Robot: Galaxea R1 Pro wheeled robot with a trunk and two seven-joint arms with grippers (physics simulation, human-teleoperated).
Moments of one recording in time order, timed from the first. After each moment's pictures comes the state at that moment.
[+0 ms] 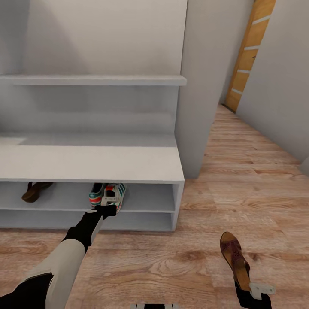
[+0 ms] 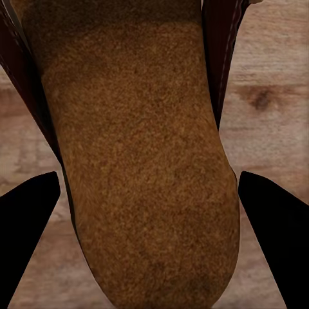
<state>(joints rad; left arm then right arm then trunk) -0.84 -0.04 0.22 -0.50 -0.25 0.24 -0.10 -0.39 -0.18 -0.41 -0.14 0.26 -0.53 0.02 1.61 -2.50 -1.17</state>
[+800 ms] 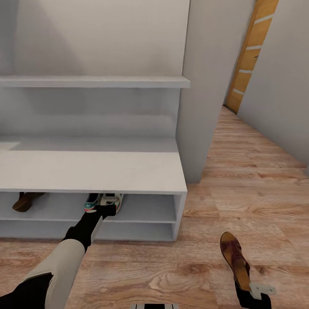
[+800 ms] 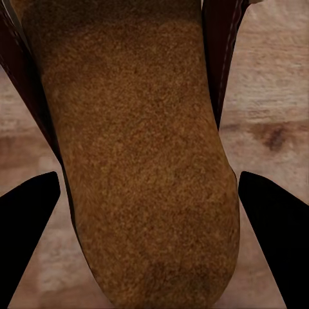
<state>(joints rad) -0.84 -0.04 0.22 -0.51 -0.25 0.24 -0.09 -0.39 -0.18 -0.41 -0.14 0.26 -0.53 0.02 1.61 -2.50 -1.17</state>
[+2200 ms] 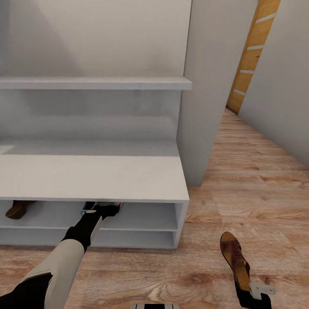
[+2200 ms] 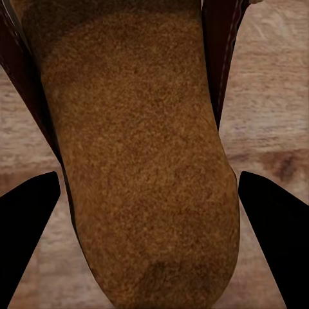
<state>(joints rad) -0.84 -0.04 0.22 -0.50 -0.25 0.24 -0.10 -0.39 -0.18 -0.41 -0.14 0.26 -0.53 0.02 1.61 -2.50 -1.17</state>
